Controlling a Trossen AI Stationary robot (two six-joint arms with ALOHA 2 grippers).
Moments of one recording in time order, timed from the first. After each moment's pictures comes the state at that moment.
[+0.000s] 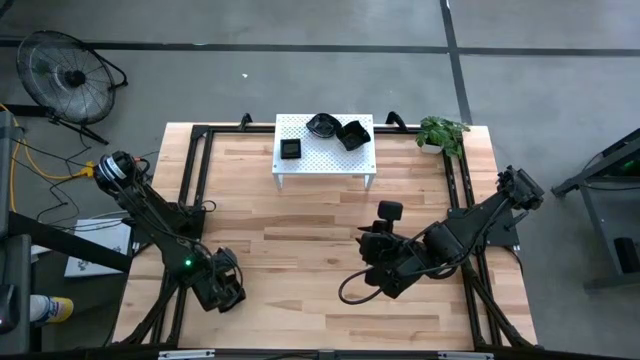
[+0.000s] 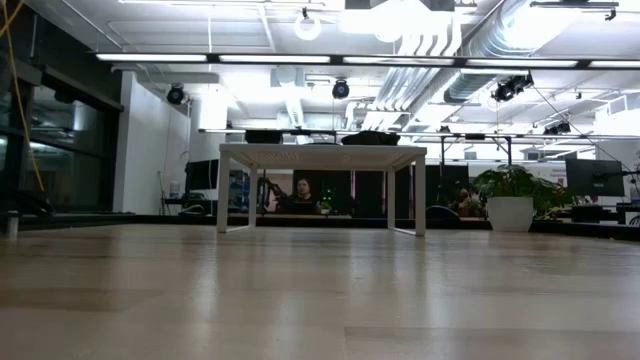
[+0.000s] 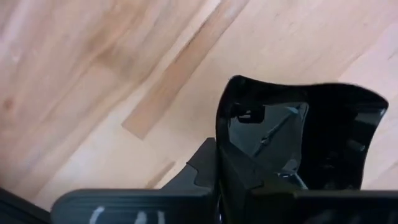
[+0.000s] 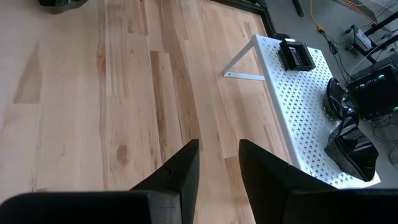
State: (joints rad) left arm -0.91 1.38 0.74 -0.76 -0.08 -1.62; right arm 0.57 1.64 1.65 -1.11 0.78 0.42
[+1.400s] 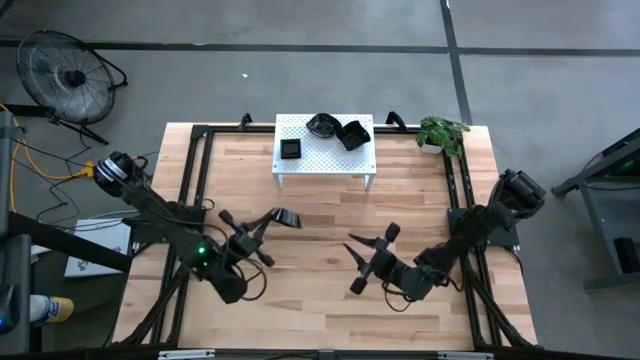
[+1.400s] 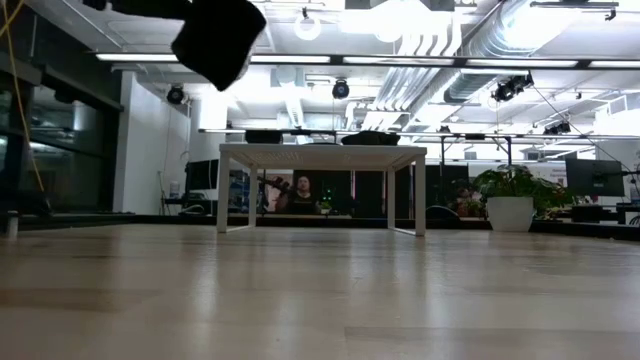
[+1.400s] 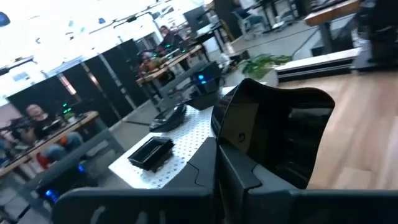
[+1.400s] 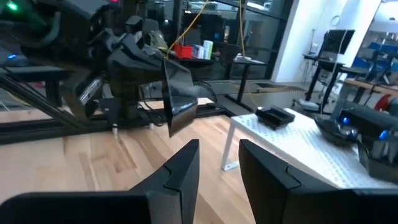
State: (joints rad) left arm -0.73 1.38 0.85 -0.33 -1.56 -0.47; right arm 0.66 1.65 0.91 0.65 1.25 -0.01
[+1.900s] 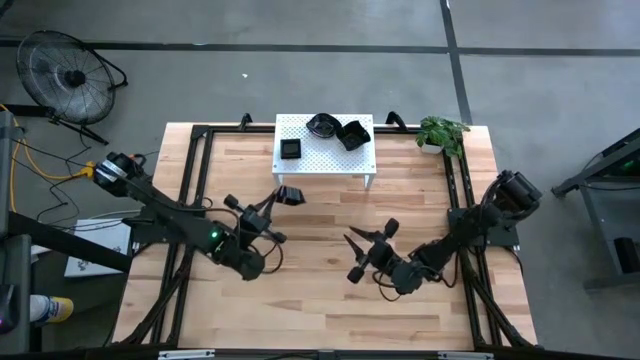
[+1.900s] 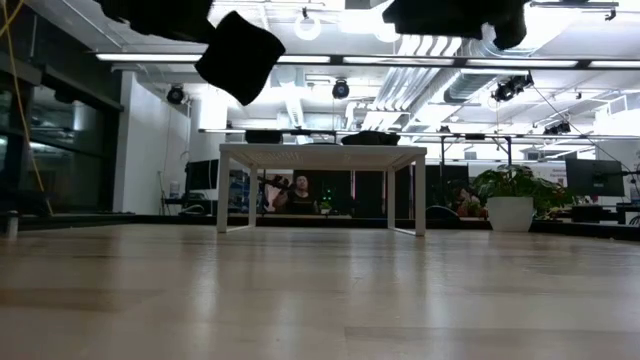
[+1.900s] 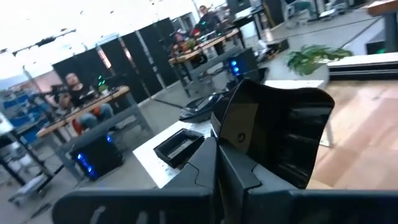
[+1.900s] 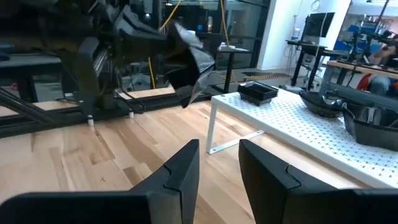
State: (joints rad) left arm -0.55 1.38 0.85 -0.27 -1.56 -0.47; right arm 0.61 1.67 0.83 0.67 1.27 0.13
